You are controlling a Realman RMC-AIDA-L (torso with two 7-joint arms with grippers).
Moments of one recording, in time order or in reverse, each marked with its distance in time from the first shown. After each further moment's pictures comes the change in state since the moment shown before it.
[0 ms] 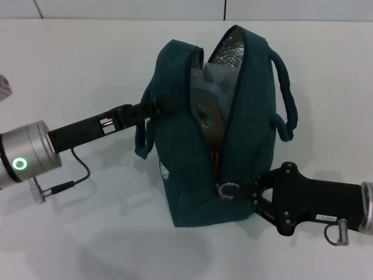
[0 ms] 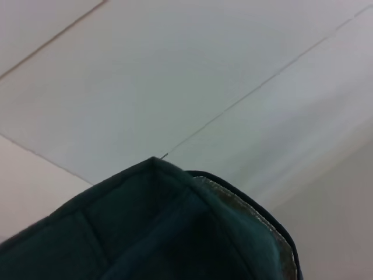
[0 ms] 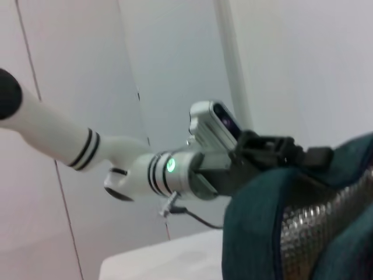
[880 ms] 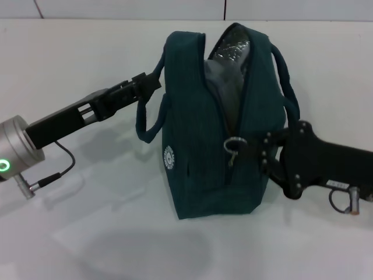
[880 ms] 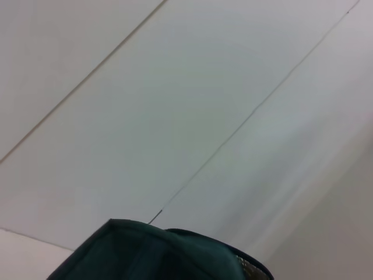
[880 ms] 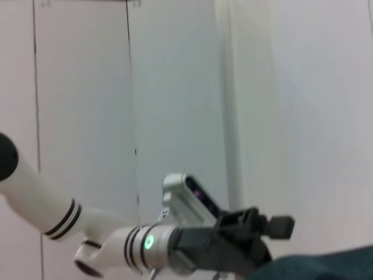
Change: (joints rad) left arm 0.037 0.001 -0.041 0.000 -0.087 0.038 0.188; right arm -0.017 -0.001 0.079 -0.096 0.061 -0.067 -0.051
